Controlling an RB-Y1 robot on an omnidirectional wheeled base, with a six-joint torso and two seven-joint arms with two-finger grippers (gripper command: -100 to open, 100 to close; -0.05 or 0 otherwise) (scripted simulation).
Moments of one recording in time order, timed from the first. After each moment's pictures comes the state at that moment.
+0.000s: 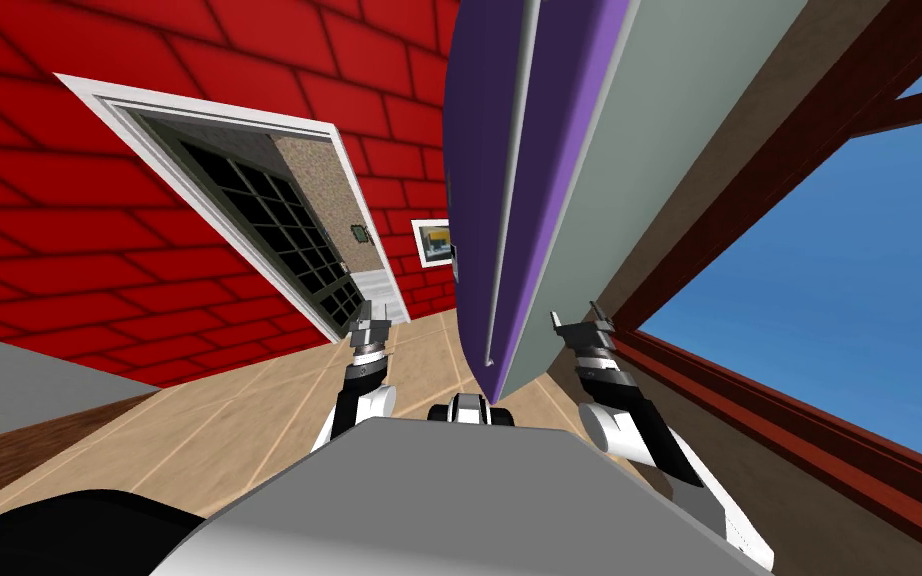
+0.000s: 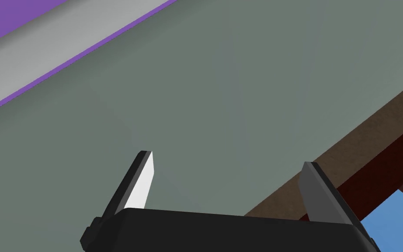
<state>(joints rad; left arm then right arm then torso) 0.48 -0.03 0.05 -2.22 0.01 -0.56 0.10 0.51 -0.21 -0.15 -2.22 -0.21 -0.29 -0.63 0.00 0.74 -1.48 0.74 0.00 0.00</state>
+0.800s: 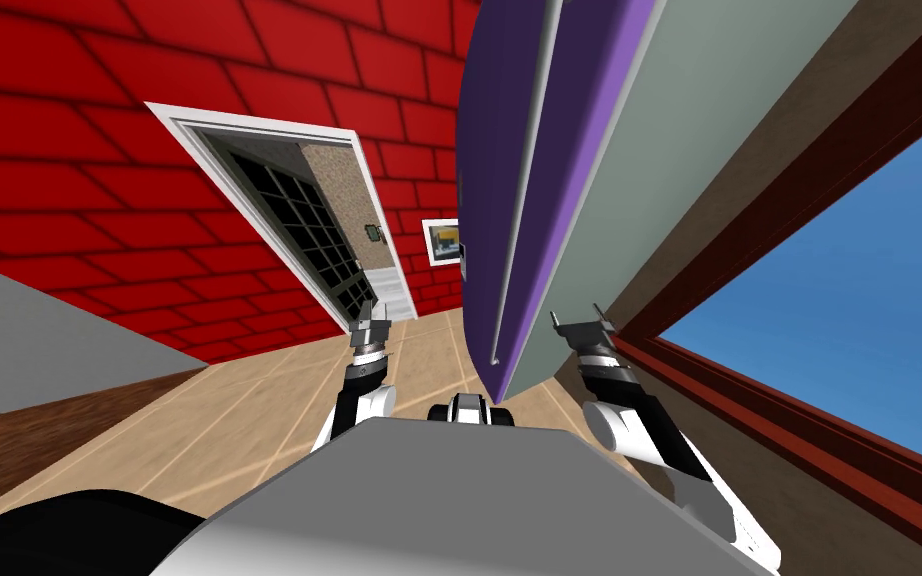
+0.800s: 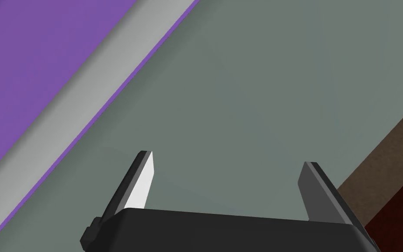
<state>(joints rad) 0.48 -0.03 0.05 -2.22 0.01 -0.56 0.10 0.50 -0.24 -0.17 -2.22 -0.32 -0.21 -0.85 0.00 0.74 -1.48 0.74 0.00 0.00</state>
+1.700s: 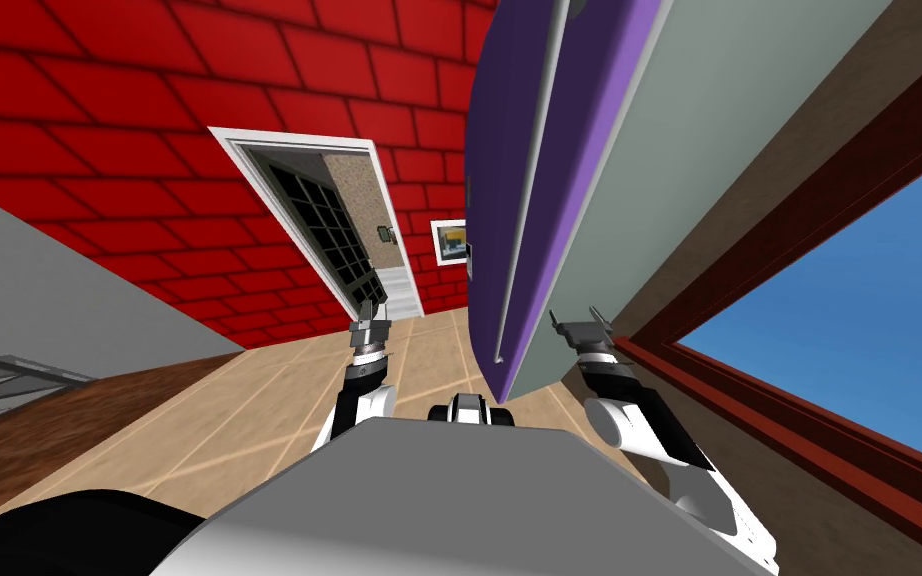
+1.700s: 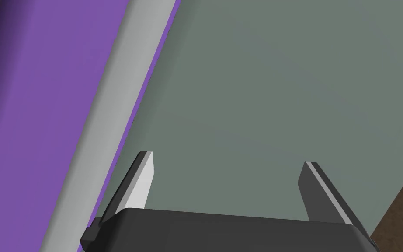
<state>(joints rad) 0.48 -0.03 0.05 -2.22 0.01 -0.56 0.10 0.48 -0.25 -0.18 -2.21 -0.42 -0.13 -1.10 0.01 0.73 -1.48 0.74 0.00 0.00</state>
